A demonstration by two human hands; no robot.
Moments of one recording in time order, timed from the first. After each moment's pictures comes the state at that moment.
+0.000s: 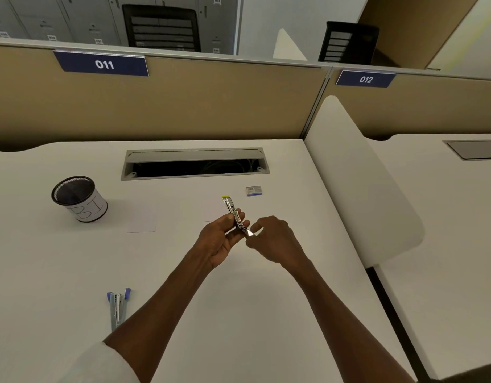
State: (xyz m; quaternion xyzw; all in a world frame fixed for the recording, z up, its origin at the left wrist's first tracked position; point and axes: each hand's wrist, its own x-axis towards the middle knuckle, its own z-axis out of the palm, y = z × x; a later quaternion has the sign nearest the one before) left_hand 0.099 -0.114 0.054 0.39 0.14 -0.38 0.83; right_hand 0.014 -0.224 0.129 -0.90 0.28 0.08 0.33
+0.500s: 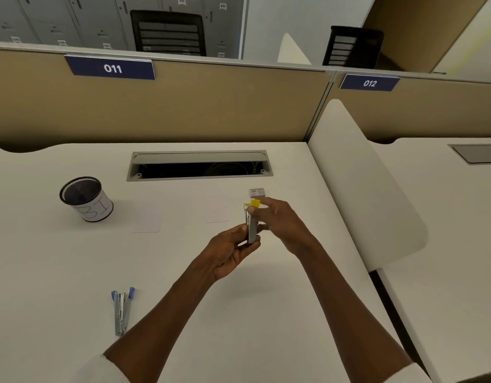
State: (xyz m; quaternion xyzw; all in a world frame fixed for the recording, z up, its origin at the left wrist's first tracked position) left_hand 0.077 -0.110 0.064 0.36 0.12 -0.45 0.81; right_hand 0.046 -0.253 0.118 -0.77 0.23 0.02 0.60
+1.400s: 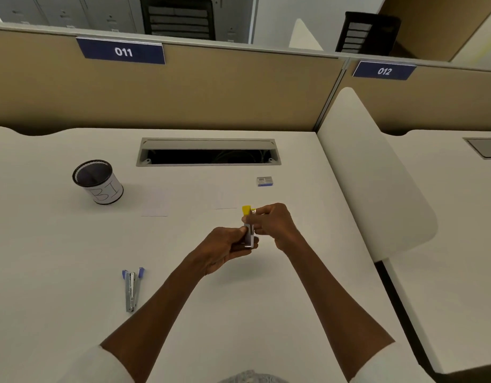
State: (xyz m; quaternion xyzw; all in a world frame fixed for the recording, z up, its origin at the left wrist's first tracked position) left_hand 0.072 -0.075 0.040 0.51 0.03 -0.49 0.71; right_hand 0.040 -0.226 0.083 -0.75 0.33 0.03 0.58
